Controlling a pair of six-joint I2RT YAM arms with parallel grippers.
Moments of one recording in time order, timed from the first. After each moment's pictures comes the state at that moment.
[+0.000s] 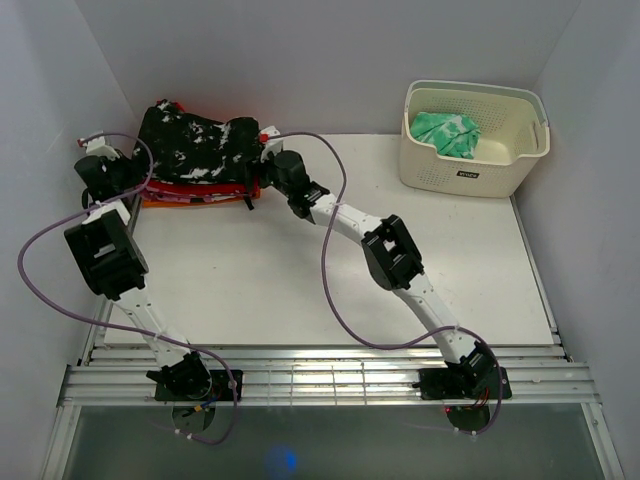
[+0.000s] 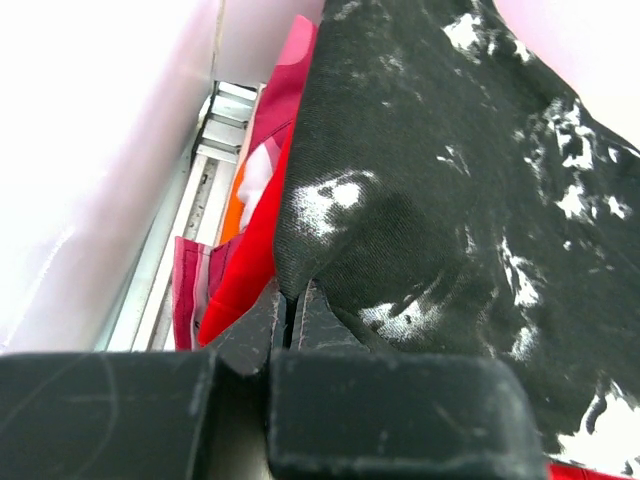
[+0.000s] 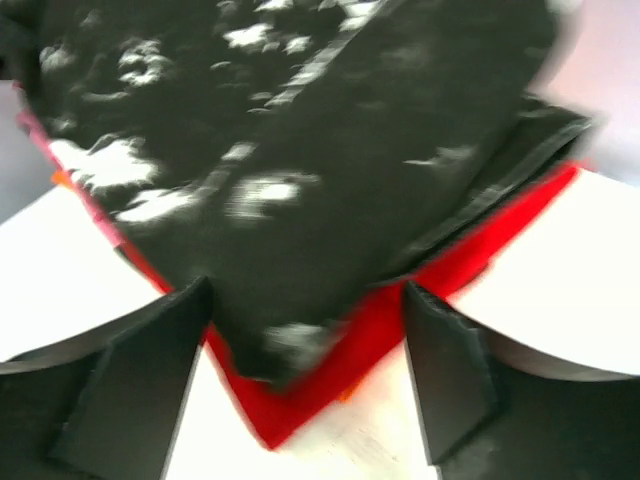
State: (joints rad) left arm 0.51 2.08 1.43 0.44 0.43 -0.20; right arm 0.79 2.65 2.32 0.28 -0.01 0.15
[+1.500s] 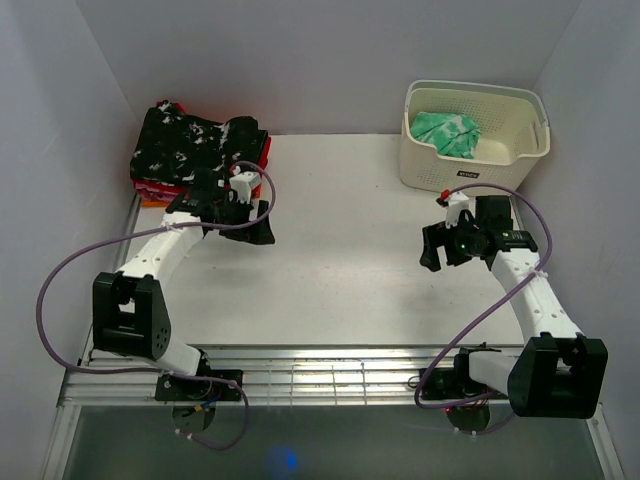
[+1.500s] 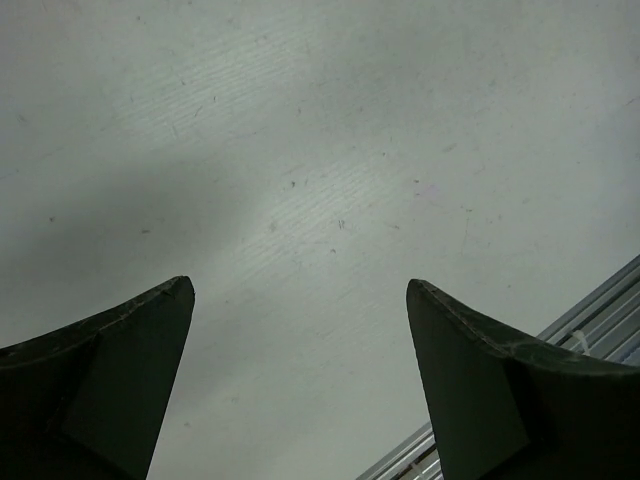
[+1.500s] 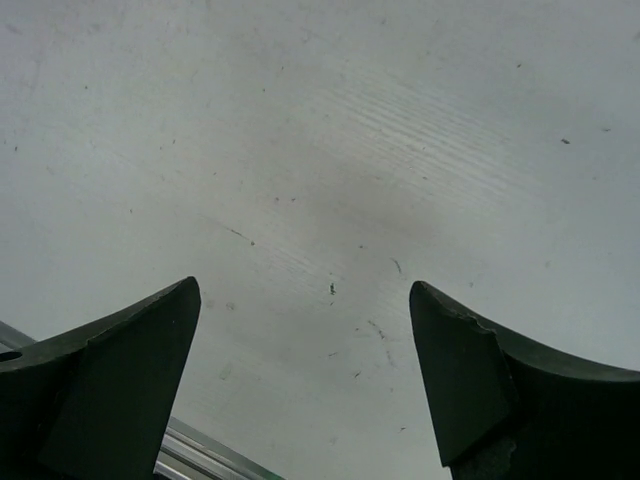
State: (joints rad) left arm -0.16 1.49 1.15 -0.57 0.48 0.07; right arm 0.01 1.16 0.90 -0.65 -0.40 -0.30
